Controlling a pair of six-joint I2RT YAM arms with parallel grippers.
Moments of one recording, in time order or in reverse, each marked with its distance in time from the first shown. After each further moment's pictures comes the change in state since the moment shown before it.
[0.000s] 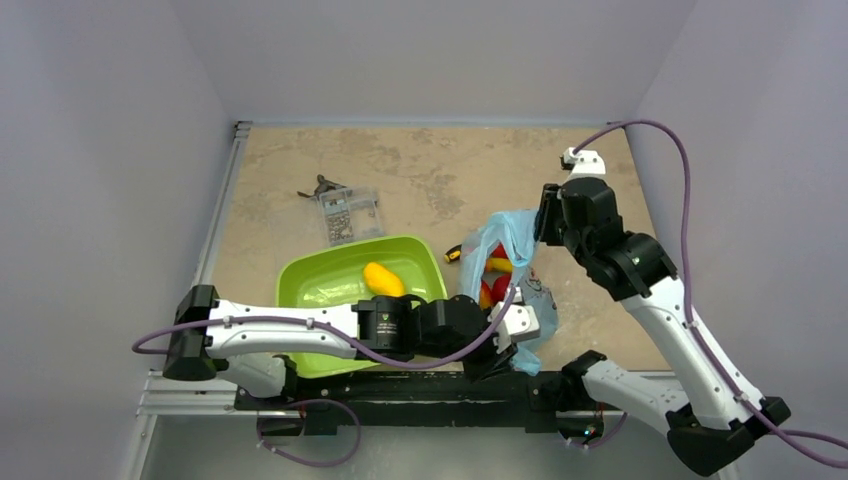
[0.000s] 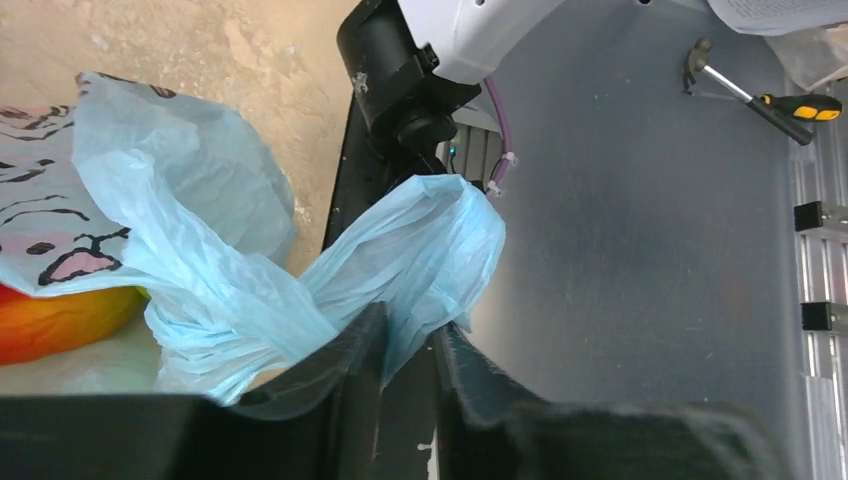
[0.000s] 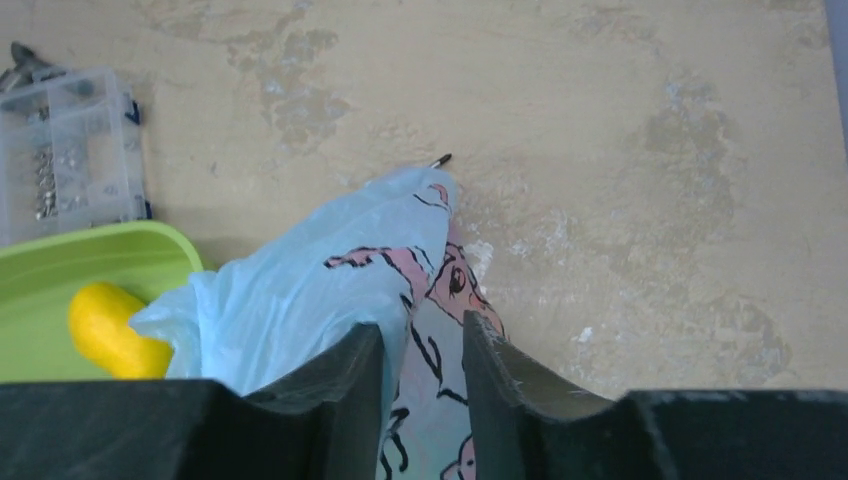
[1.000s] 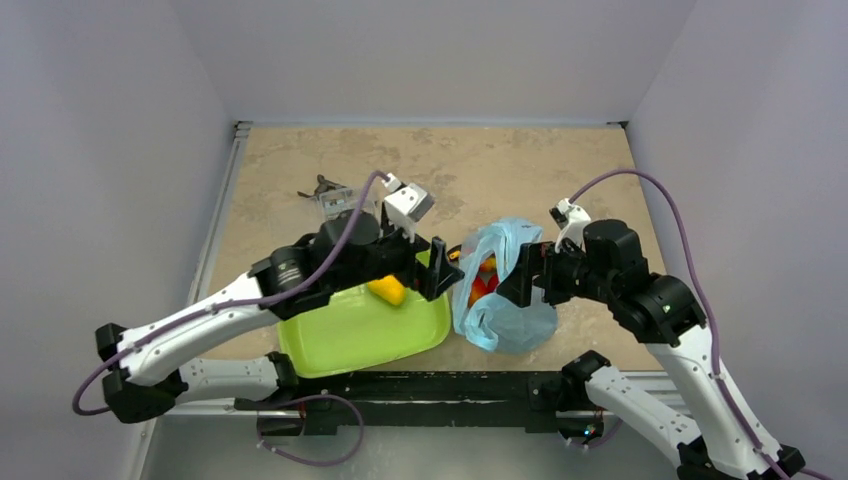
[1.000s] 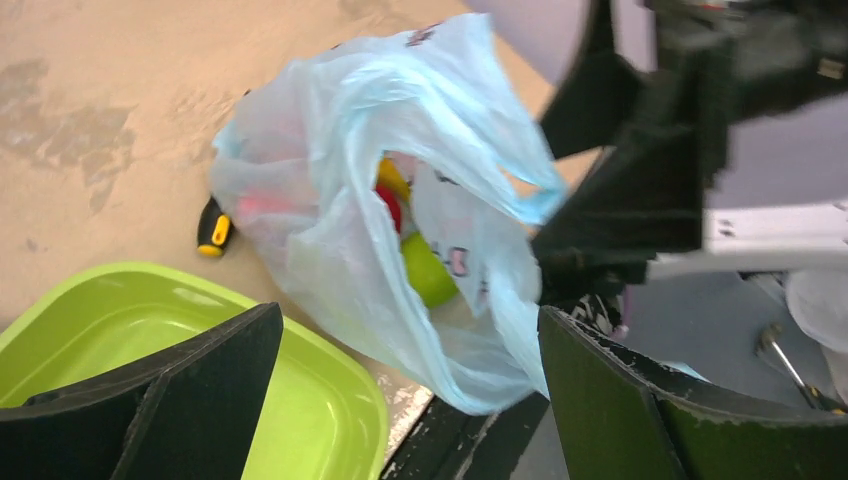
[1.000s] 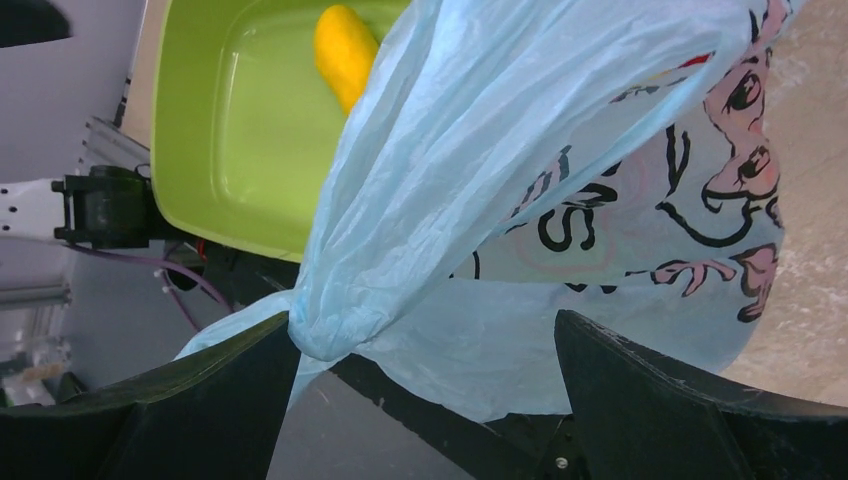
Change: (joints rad) left arm 0.373 -0.392 -0.022 -0.176 -0.104 -0.148; right arm -0.002 -0.238 -0.104 -0.217 -0.627 0.048
